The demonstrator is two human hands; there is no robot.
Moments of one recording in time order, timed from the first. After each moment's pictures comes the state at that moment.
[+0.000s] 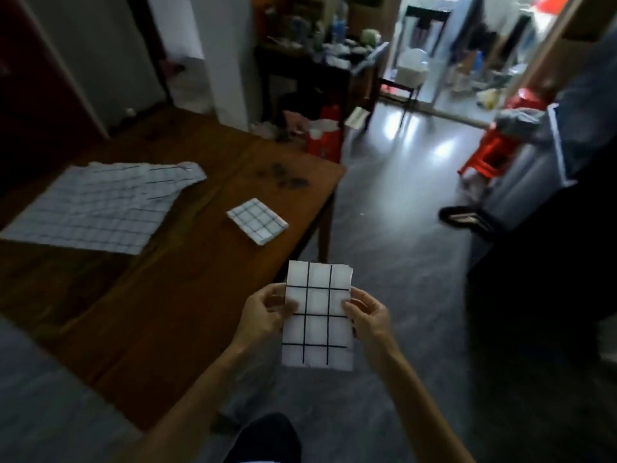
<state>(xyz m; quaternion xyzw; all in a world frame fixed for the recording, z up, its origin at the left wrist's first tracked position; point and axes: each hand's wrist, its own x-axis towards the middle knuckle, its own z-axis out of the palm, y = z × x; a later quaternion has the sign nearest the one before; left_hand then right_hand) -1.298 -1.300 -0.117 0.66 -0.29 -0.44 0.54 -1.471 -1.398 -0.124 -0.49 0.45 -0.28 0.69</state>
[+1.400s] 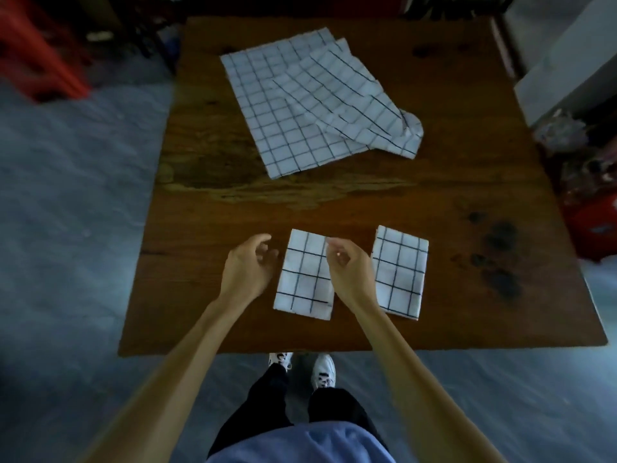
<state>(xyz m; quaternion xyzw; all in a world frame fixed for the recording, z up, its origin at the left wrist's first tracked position) -1.091 -1.363 -0.212 0.92 0.08 -0.10 0.36 -1.093 -1.554 -0.205 -0.85 0.11 0.11 0.49</state>
